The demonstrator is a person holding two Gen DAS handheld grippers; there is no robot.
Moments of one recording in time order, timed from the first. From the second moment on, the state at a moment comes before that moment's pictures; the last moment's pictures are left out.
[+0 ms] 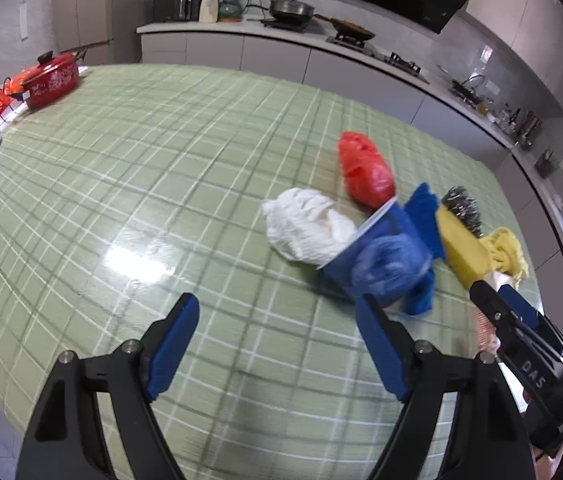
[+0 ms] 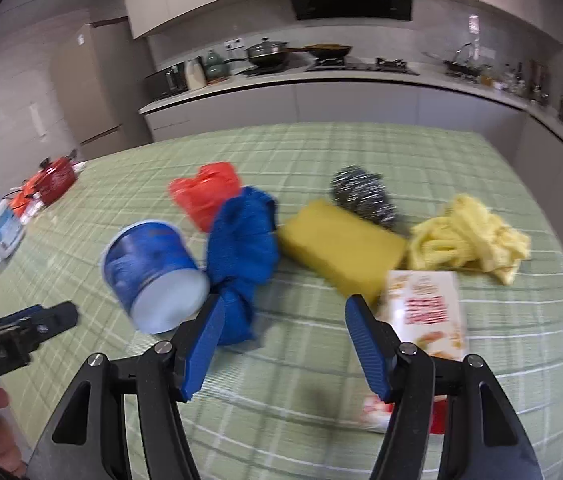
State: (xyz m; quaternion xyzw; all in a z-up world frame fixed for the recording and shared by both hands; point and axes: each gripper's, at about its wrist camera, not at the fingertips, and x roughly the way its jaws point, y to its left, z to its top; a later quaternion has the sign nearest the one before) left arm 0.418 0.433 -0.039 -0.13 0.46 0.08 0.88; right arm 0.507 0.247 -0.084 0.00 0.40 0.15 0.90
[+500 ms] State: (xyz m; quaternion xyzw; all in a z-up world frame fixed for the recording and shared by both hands) left arm 0.399 0.487 -0.049 -0.15 0.46 0.13 0.87; right arm 0.488 0.343 -0.108 -0.03 0.42 0.25 0.87
